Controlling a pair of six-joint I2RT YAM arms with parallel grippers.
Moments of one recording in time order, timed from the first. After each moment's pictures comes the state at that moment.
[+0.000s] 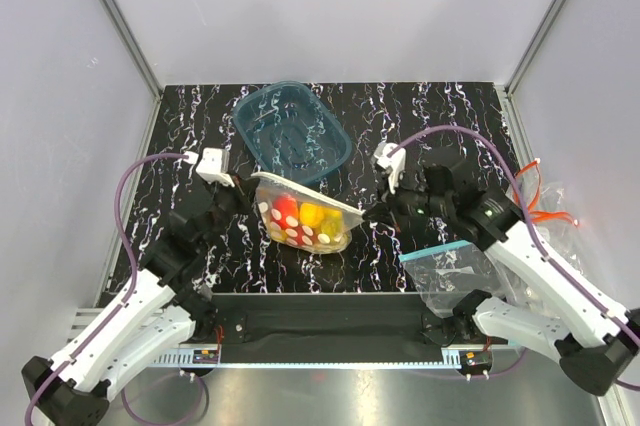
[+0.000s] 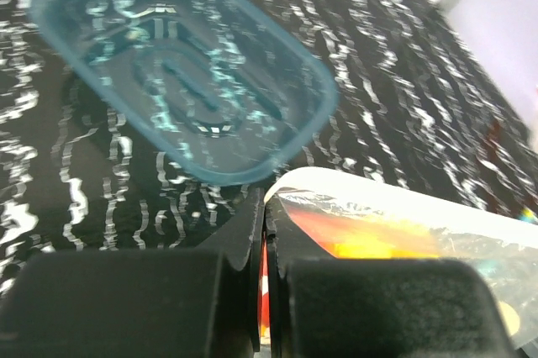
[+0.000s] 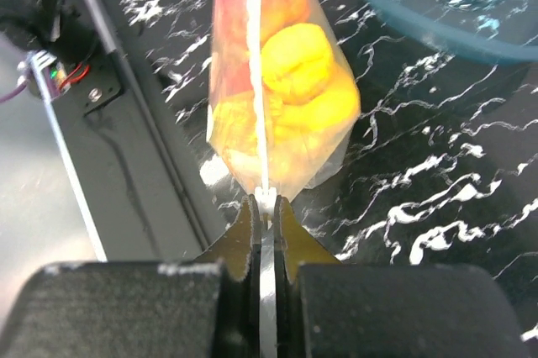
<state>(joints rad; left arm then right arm) -0.57 0.64 0.60 -0.11 -0.19 -0.34 0.67 0.97 1.04 -0.62 -0.45 -0.07</state>
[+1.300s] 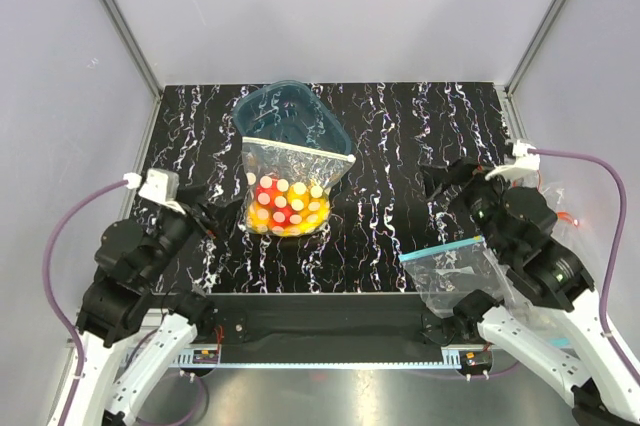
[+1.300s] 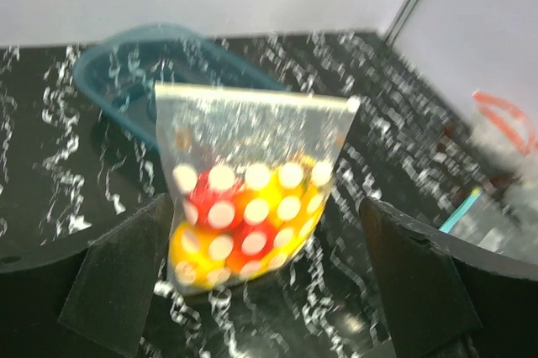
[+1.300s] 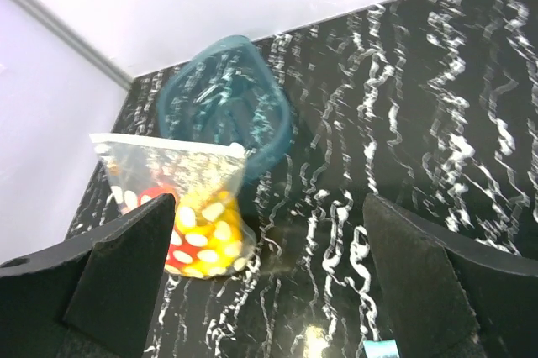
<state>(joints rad) -0.41 0.37 0.90 -0.56 0.06 -0.25 0.62 0.62 1.00 -0.50 0.36 0.52</state>
